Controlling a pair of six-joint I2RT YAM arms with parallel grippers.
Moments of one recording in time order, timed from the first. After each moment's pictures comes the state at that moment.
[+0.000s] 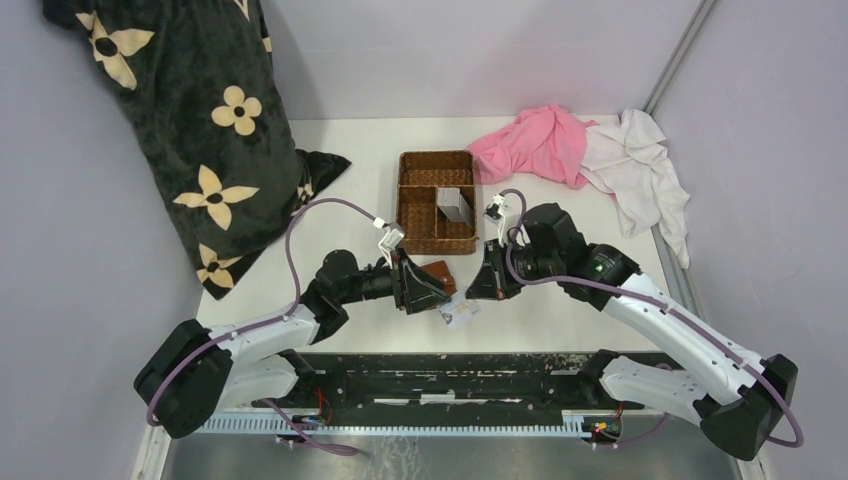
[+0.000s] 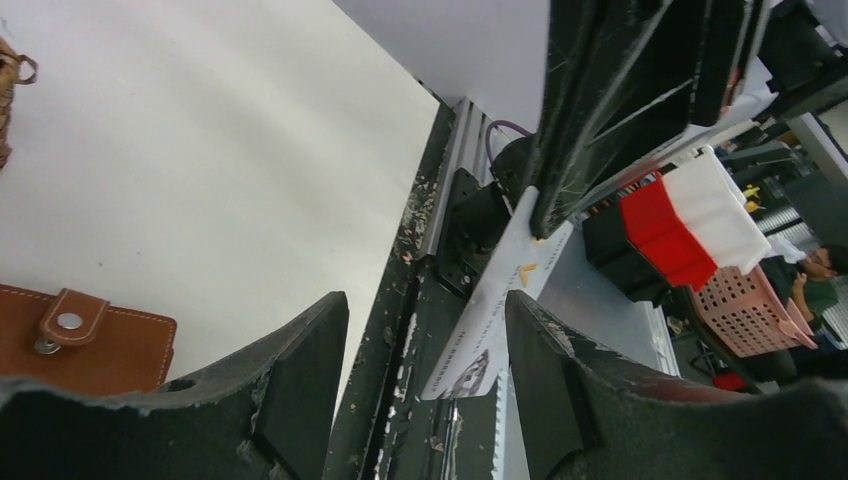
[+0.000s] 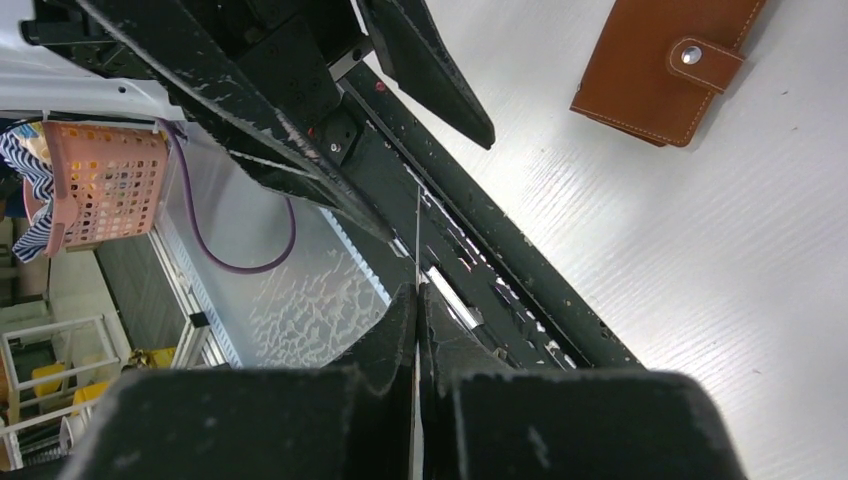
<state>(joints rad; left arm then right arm) -0.72 1.12 0.34 0.75 0.64 -0.67 0.73 1.01 0.97 -0.62 -0.49 0.52</state>
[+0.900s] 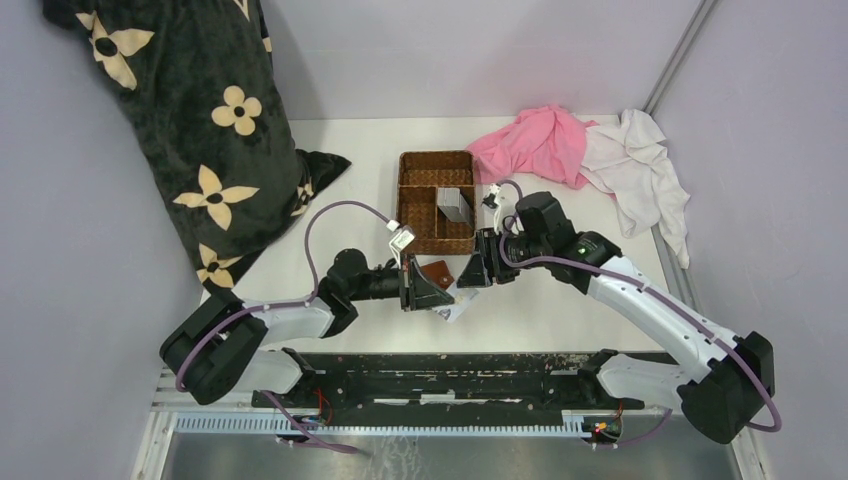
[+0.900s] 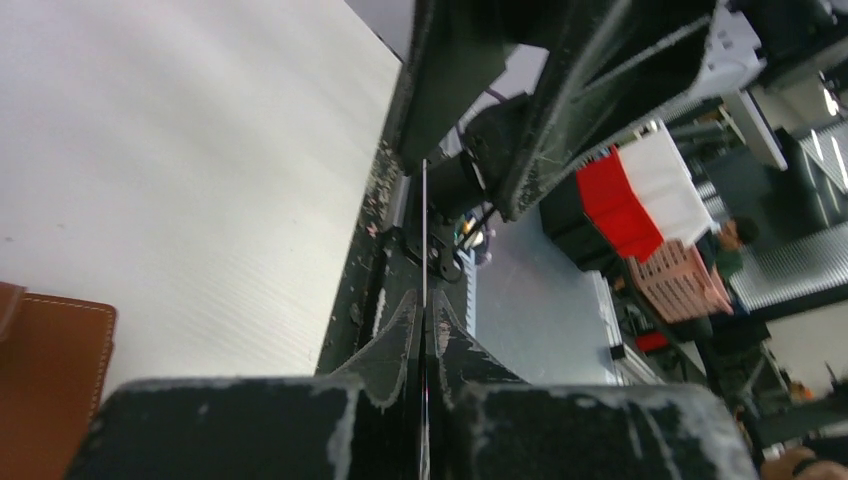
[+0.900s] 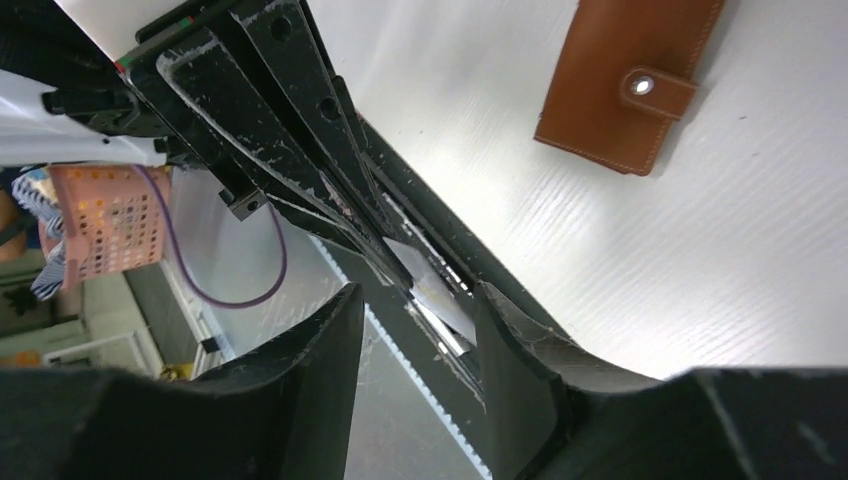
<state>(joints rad) -0.71 1.32 0.34 0.97 0.80 -0.77 0.64 1.15 0.95 -0.53 -0.57 0.52</state>
